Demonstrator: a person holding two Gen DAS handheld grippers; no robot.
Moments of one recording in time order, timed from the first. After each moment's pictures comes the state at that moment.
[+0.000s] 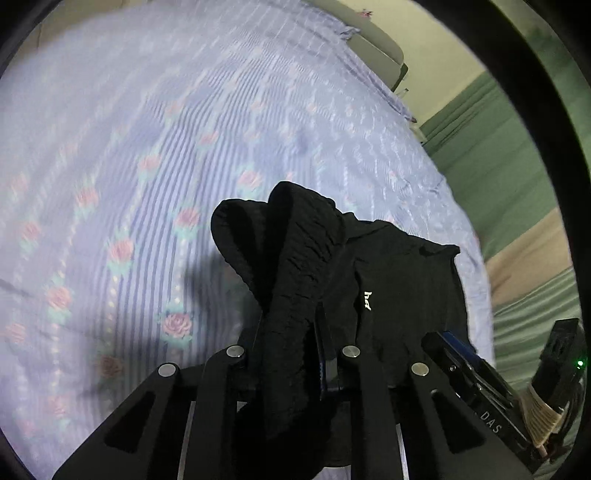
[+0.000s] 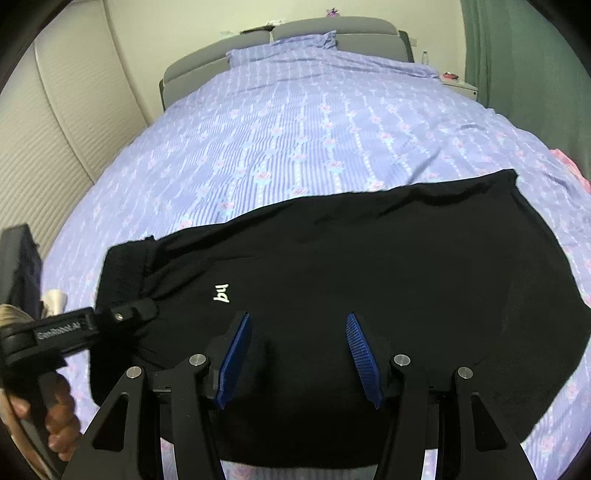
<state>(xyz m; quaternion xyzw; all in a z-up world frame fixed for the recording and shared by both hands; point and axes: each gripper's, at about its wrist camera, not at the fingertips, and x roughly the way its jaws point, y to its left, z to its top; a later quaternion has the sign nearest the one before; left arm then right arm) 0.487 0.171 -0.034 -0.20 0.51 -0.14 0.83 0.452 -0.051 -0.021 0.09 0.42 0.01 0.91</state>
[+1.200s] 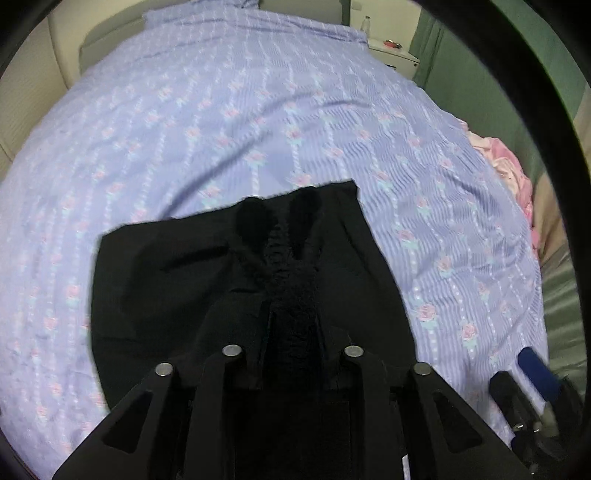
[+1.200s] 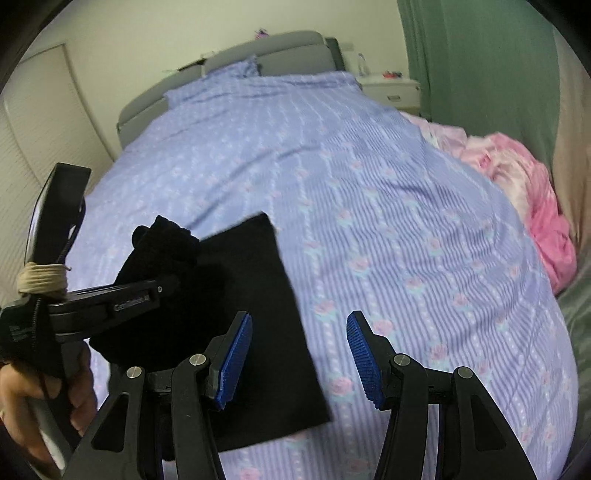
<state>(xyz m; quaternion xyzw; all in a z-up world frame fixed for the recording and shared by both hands) 0.549 -0.280 -0.022 0.00 0.55 -0.09 0.83 0.428 -0.427 0.009 0.12 0.42 -0.02 0.90</state>
